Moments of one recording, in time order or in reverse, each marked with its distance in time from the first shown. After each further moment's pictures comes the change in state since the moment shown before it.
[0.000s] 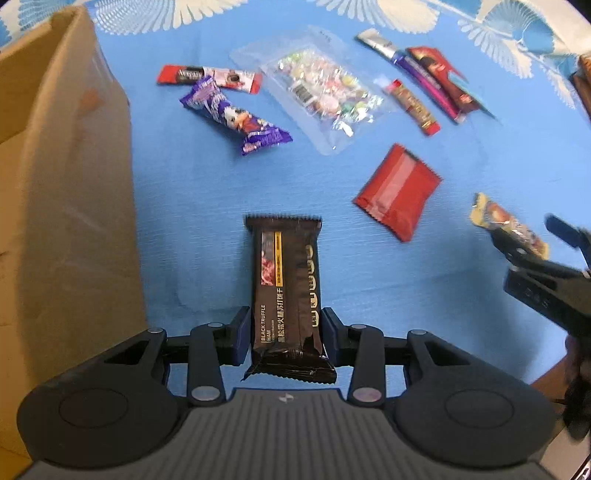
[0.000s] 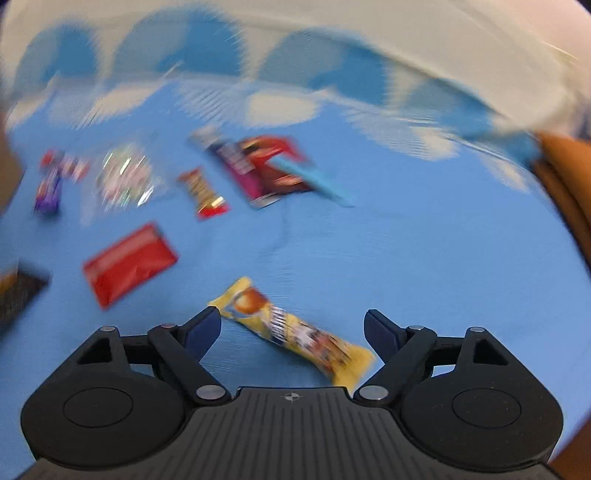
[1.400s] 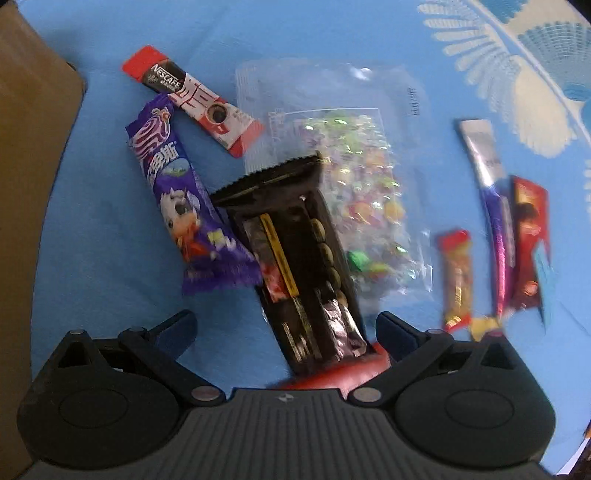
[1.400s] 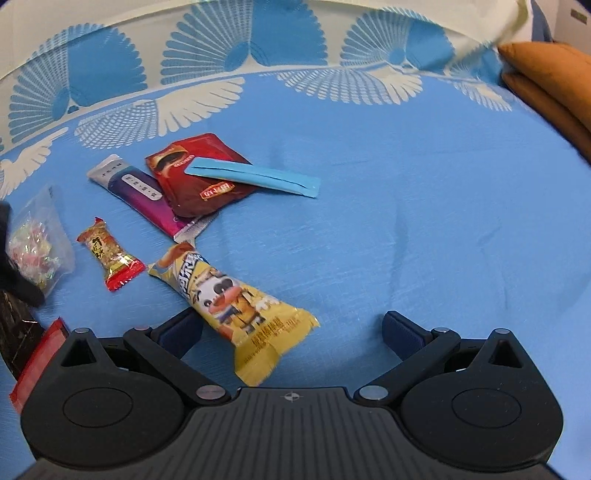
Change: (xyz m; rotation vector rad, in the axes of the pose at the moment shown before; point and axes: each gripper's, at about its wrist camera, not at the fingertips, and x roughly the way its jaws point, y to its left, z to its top) left arm 0.077 -0.013 0.135 -0.521 0.152 0.021; right arm 0.086 -0.037 0.021 0.380 0.016 -0.061
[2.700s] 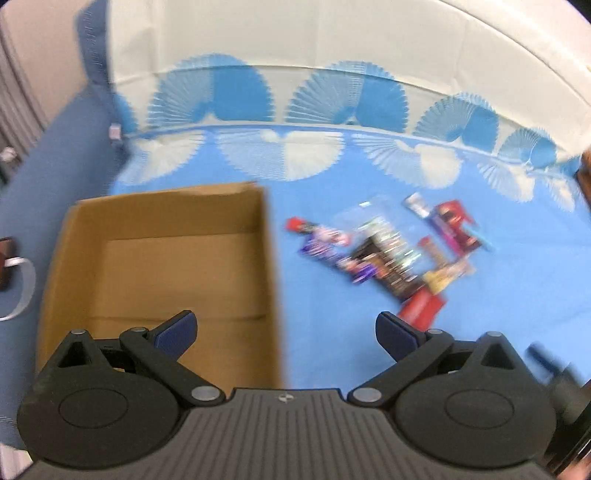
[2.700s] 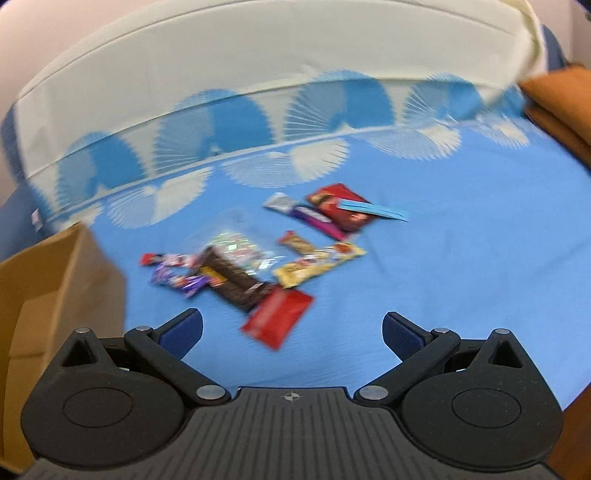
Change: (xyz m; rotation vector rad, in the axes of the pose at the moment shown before) left arm -0.246 0.137 -0.117 0.390 -0.483 -0.012; right arm -0.204 0.060 -0.031 0.039 -0.082 0.195
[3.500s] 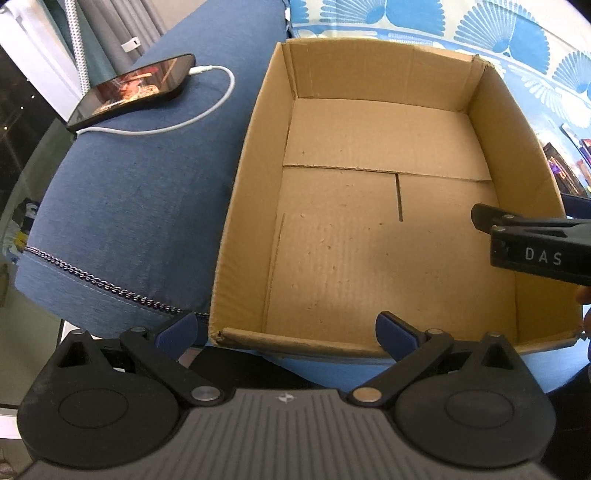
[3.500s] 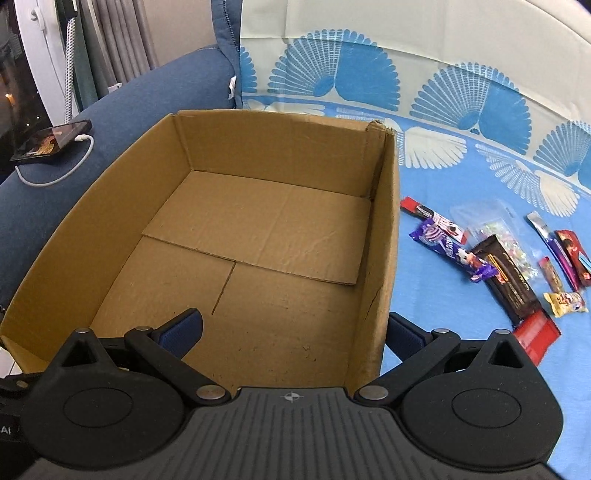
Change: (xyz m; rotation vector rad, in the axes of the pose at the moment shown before) left arm 0.002 0.208 -0.155 -0.102 0.146 0.308; right arm 0.020 0.263 -0.068 -0.487 0.165 0.330
